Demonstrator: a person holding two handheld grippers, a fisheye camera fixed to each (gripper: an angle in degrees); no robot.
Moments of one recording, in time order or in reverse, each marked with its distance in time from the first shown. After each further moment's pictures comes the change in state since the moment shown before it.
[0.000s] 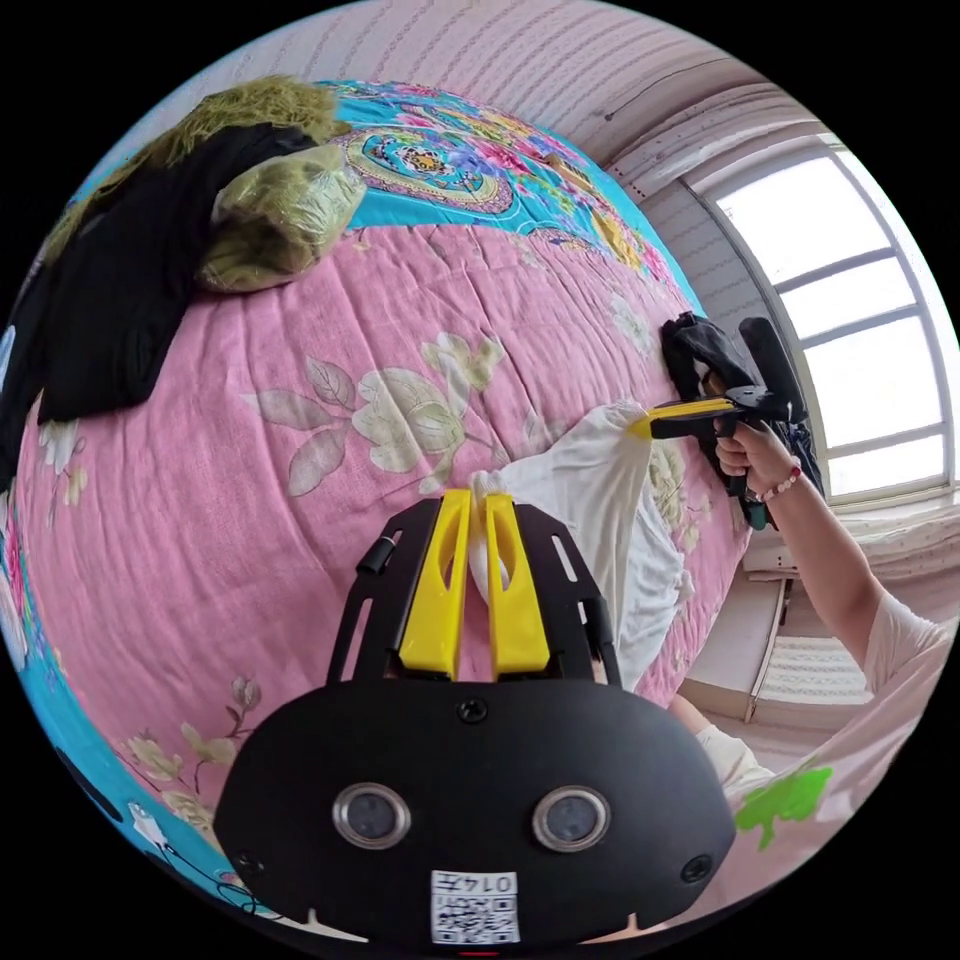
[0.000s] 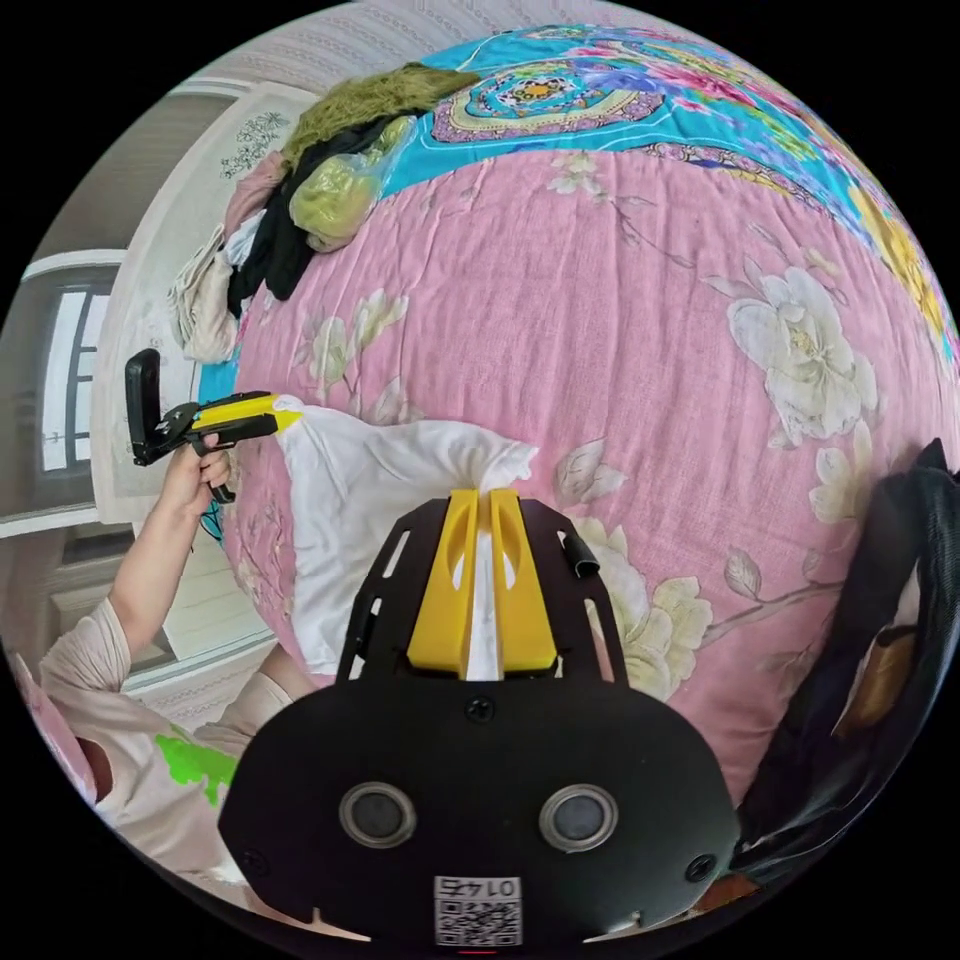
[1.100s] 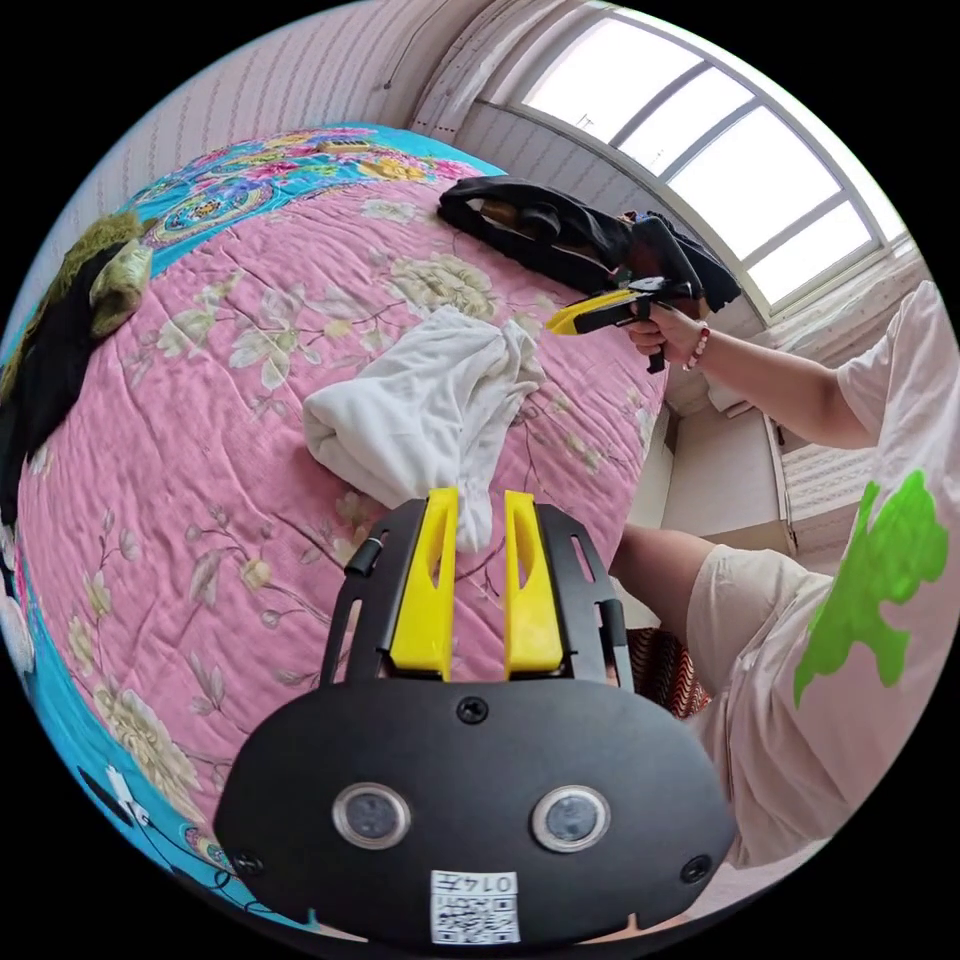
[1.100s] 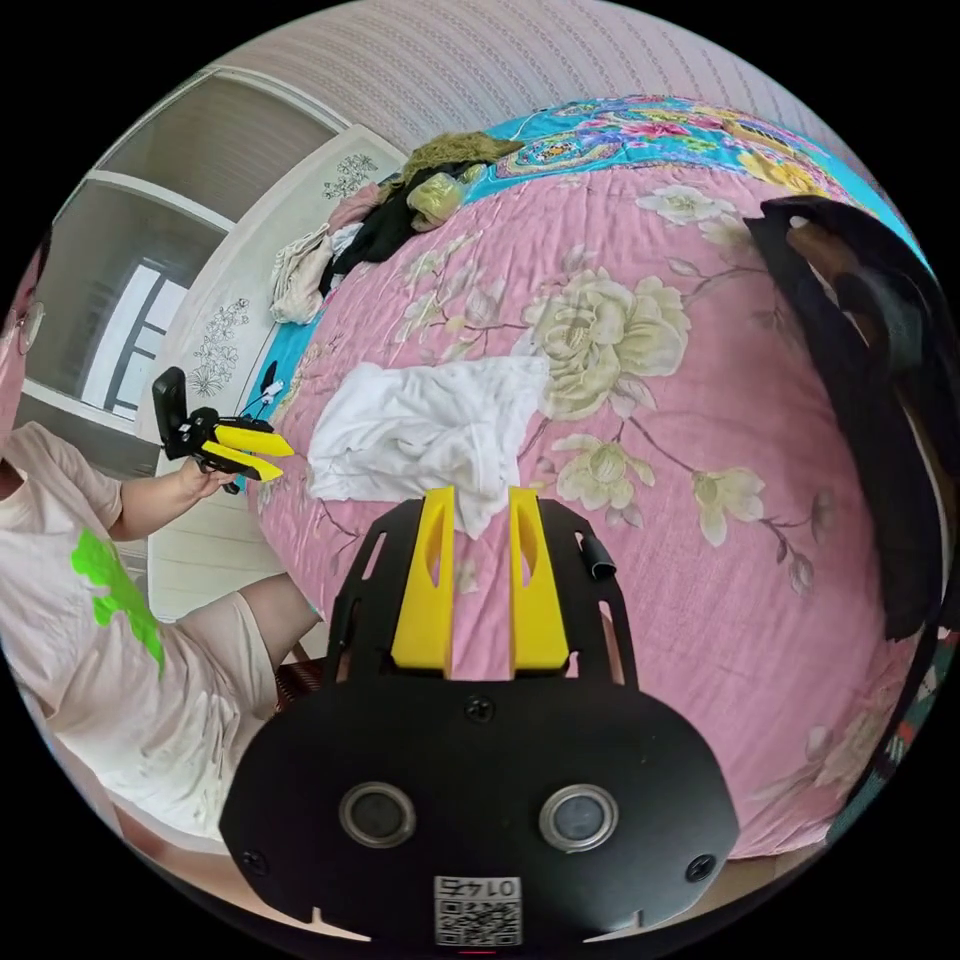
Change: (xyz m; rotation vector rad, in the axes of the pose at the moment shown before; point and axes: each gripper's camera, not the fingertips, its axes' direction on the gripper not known) left arm 0.205 0.280 0.017 -0.042 0.005 0.419; right arm -0.040 0.331 -0.003 0.268 -0.030 -0.123
